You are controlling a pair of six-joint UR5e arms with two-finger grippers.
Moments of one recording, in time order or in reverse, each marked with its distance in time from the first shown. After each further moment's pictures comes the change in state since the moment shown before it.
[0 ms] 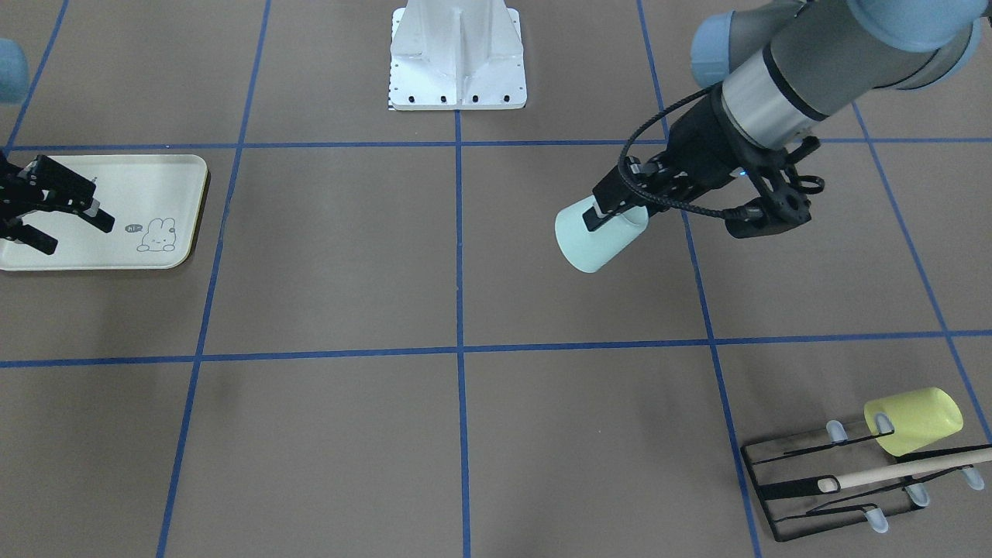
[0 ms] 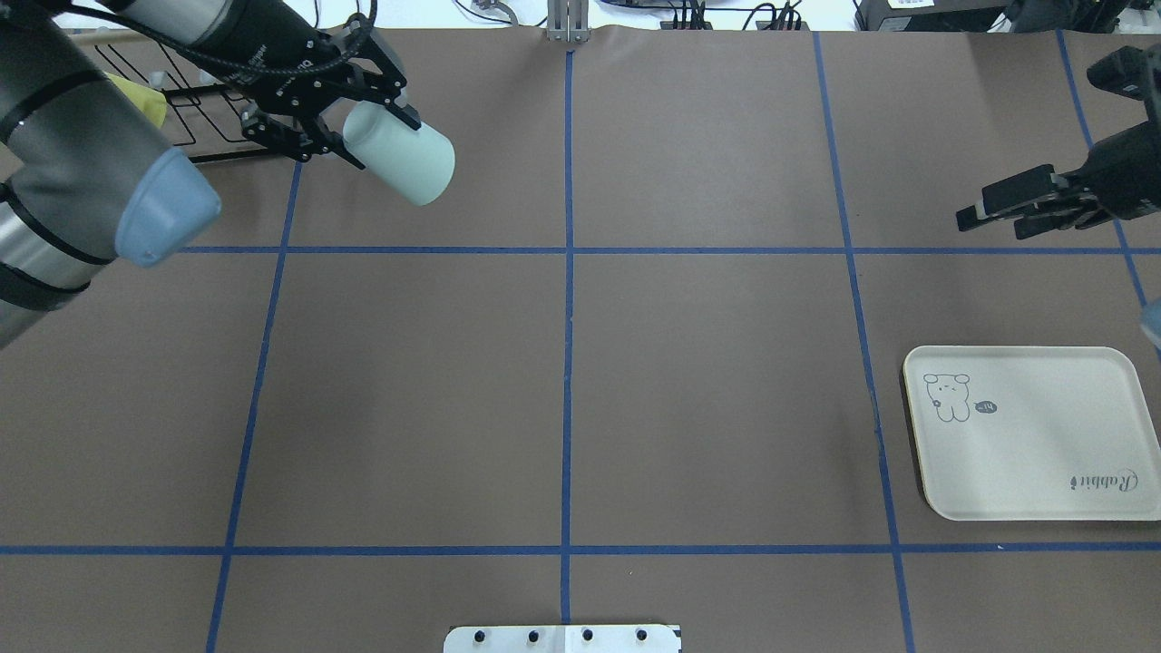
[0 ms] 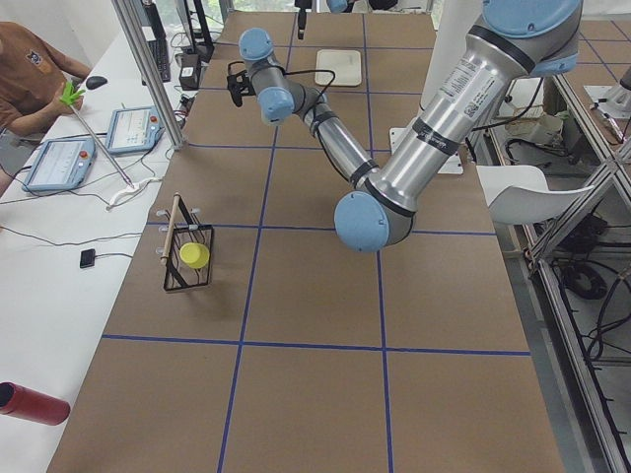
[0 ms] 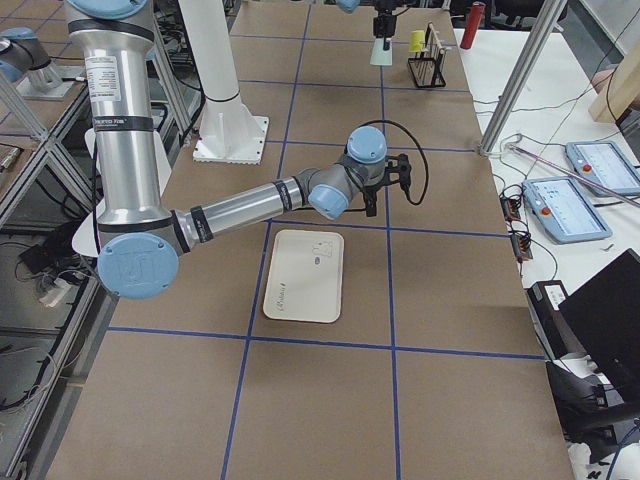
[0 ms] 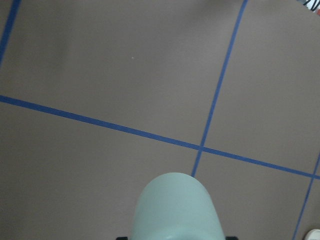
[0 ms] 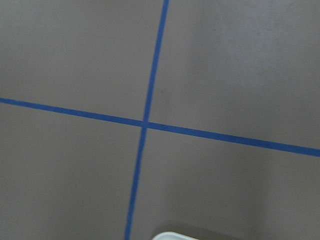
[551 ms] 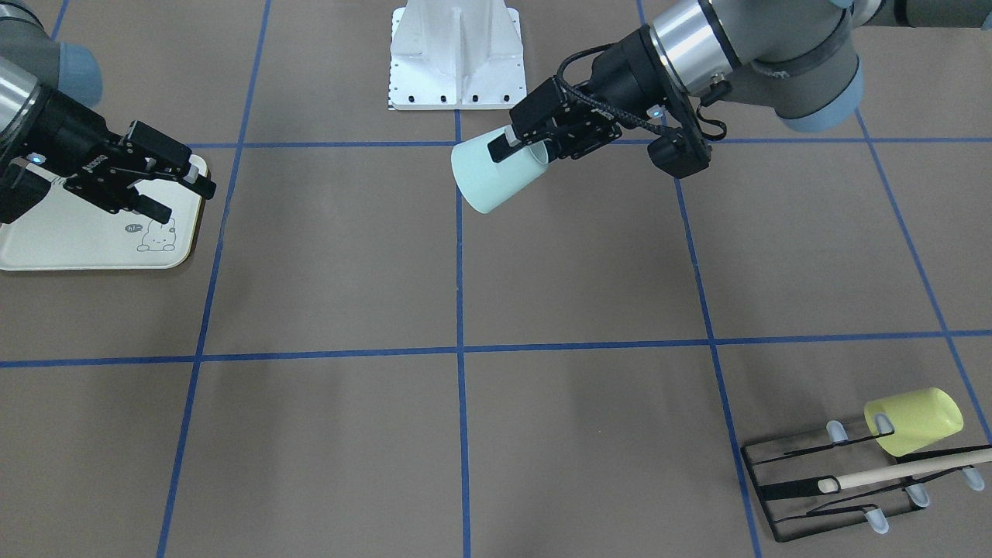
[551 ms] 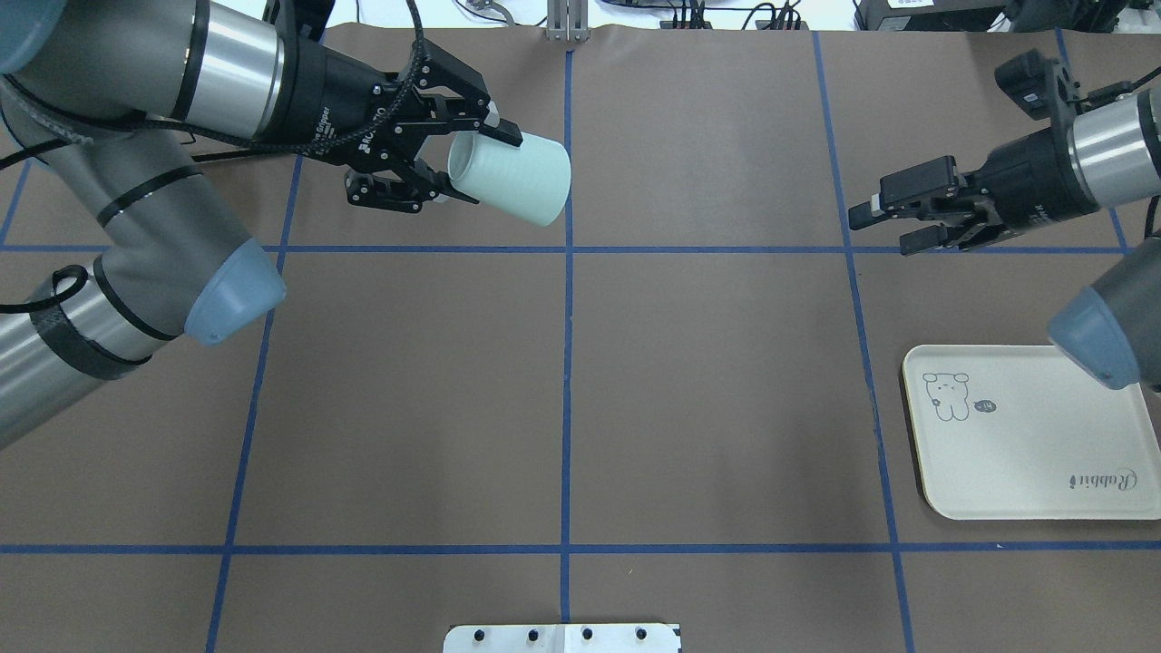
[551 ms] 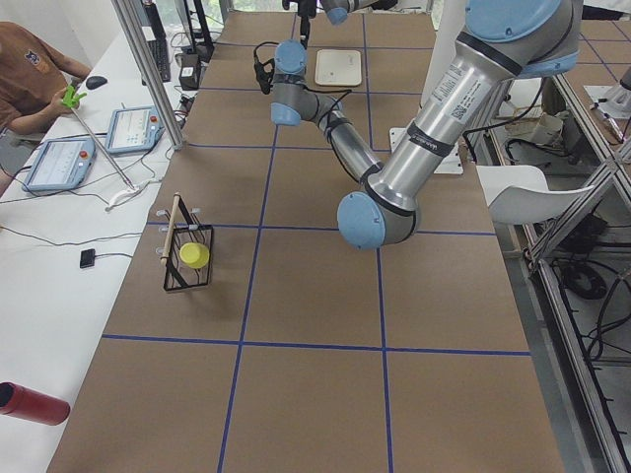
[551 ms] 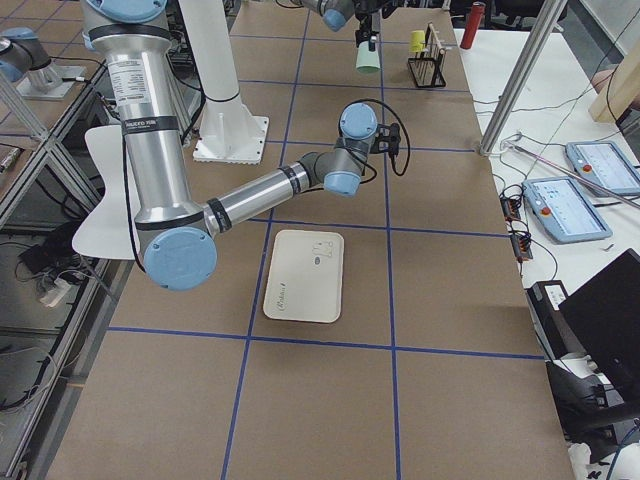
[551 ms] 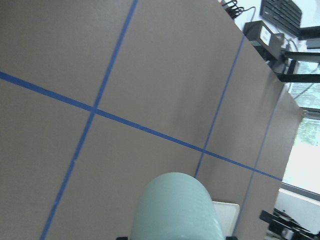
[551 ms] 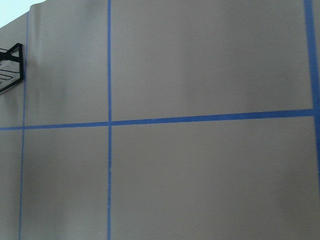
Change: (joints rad) left arm 0.130 0.009 0.011 -0.606 0.148 -0.469; right arm -0.127 0.096 -0.005 0.290 0.002 0.431
